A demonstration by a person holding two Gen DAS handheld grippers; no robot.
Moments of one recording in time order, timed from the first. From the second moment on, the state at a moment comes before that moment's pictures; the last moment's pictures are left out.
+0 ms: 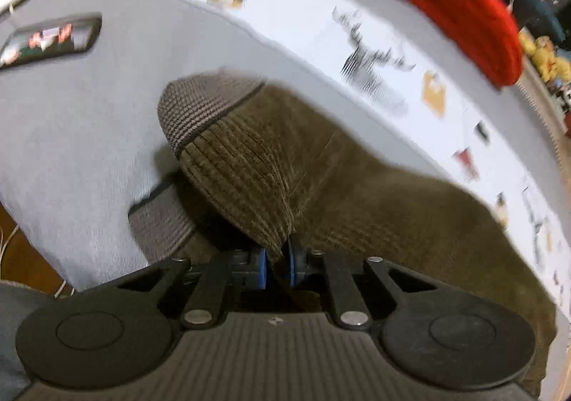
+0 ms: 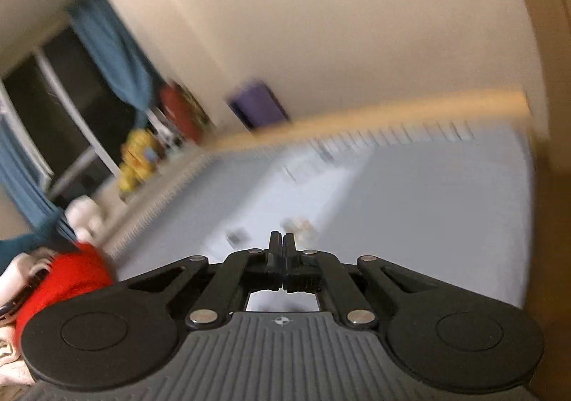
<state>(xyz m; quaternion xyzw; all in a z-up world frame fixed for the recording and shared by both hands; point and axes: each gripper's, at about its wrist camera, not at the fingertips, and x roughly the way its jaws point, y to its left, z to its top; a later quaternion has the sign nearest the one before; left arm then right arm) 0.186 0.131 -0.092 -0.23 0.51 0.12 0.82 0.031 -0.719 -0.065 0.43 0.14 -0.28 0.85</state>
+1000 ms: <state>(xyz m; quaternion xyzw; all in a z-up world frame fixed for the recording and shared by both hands) 0.181 0.175 -0.103 -0.35 0.47 0.15 0.79 0.115 -0.647 -0.166 0.51 0.30 -0.34 0.73</state>
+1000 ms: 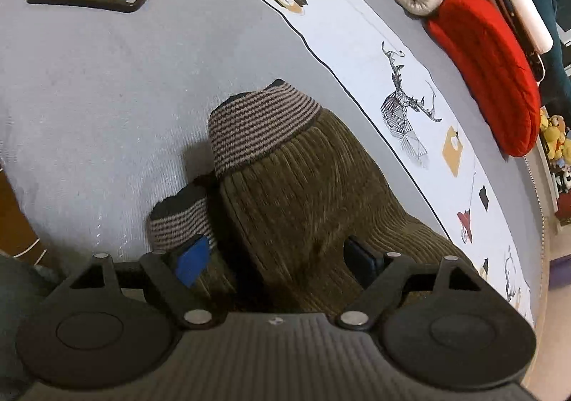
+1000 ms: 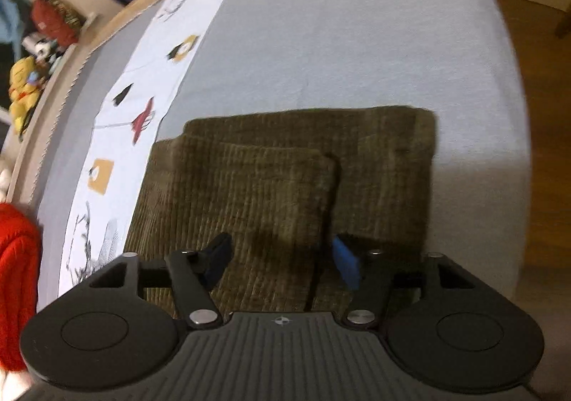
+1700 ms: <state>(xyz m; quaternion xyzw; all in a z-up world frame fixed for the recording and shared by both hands) 0.217 0.156 -0.060 -0.32 0.48 0.13 0.81 0.166 -0.641 -0.069 0.46 0.24 -0.27 0.82</state>
